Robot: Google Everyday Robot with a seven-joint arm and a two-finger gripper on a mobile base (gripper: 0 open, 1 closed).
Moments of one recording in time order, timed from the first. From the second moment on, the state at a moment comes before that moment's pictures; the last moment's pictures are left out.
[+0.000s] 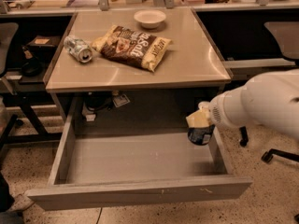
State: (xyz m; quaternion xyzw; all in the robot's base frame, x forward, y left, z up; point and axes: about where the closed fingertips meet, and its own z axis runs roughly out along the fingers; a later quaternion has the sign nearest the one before) arm 0.512 -0.169 0.787 -0.19 0.93 0.05 0.31
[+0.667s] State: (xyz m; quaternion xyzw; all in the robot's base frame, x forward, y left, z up) arm 0.495 -0.118 0.715 -0.12 0.95 0.09 0.27
